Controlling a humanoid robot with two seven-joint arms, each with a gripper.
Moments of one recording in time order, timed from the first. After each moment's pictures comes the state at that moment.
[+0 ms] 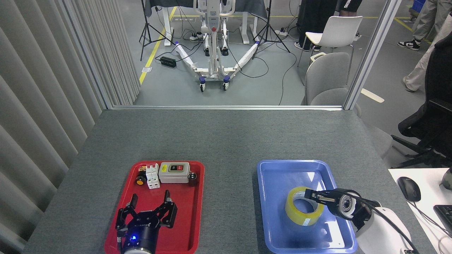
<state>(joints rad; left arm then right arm) -0.01 -0.07 -0.03 -1.49 -1.43 0.08 0.09 -0.40 -0.34 0.30 -1.20 0.76 0.25 0.81</state>
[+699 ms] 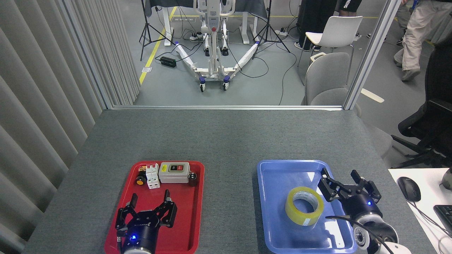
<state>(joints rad) -0.01 -0.07 -0.03 -1.49 -1.44 0.08 0.09 -0.17 -0.11 -0.18 -1.37 1.31 -0.22 0.14</state>
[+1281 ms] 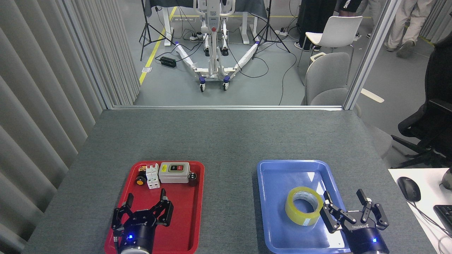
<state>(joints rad) -0.01 -0.07 -0.01 -1.49 -1.44 0.09 0.09 0.08 -0.24 0.01 -1.55 1.23 -0.06 -0.11</state>
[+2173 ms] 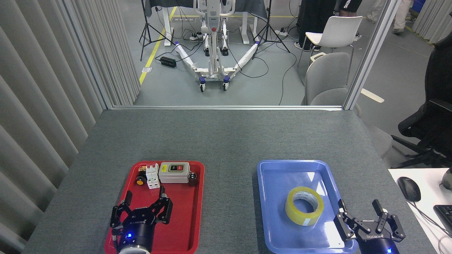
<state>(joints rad) -0.01 -0.07 -0.01 -1.52 -1.43 0.09 0.09 0.14 -0.25 -0.05 -1.56 1.23 -0.05 -0.11</state>
